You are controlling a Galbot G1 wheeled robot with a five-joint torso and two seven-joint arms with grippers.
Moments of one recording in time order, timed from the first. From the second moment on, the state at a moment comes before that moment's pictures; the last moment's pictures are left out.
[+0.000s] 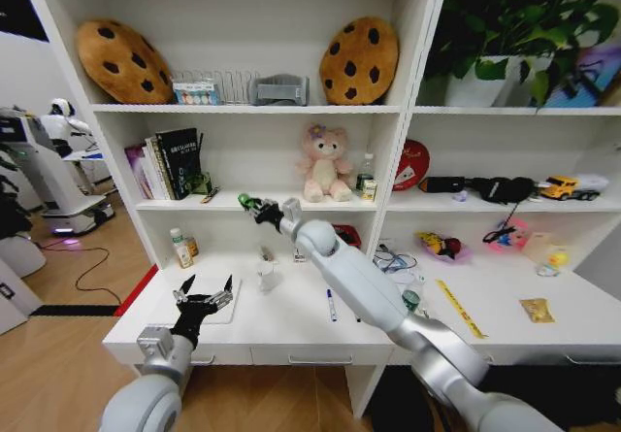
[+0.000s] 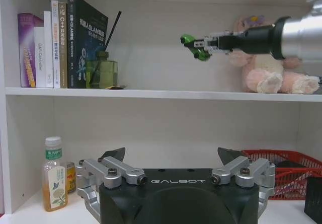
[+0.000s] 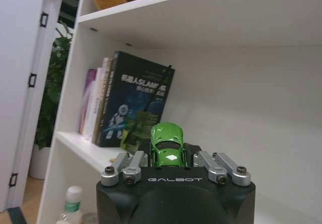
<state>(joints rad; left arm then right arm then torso) 1.55 -1.19 -0.57 -2.34 -0.41 0.30 -0.19 -0.16 1.48 -0.19 1.31 0.47 -0.35 -0.07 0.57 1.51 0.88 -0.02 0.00</state>
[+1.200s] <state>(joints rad) 1.55 -1.19 -0.58 -2.34 -0.41 0.30 -0.19 0.03 1.61 -0.05 0.80 0.37 -0.31 -0.07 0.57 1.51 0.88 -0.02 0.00</state>
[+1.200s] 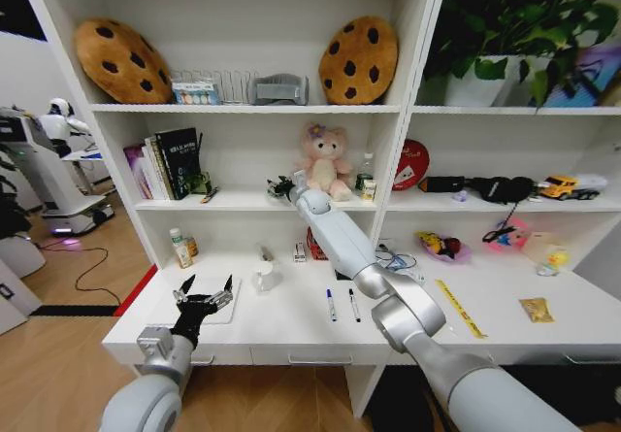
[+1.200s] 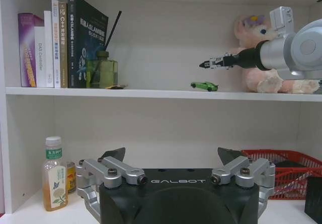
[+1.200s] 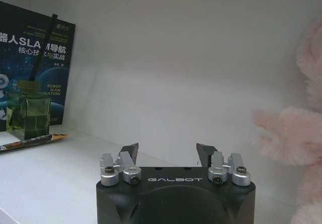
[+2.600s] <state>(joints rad) 1.55 -1.19 -0.58 -2.34 -0.41 0.30 -0.19 -0.76 1.24 0.00 1.65 0.90 -0.58 0.67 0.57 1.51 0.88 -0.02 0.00</state>
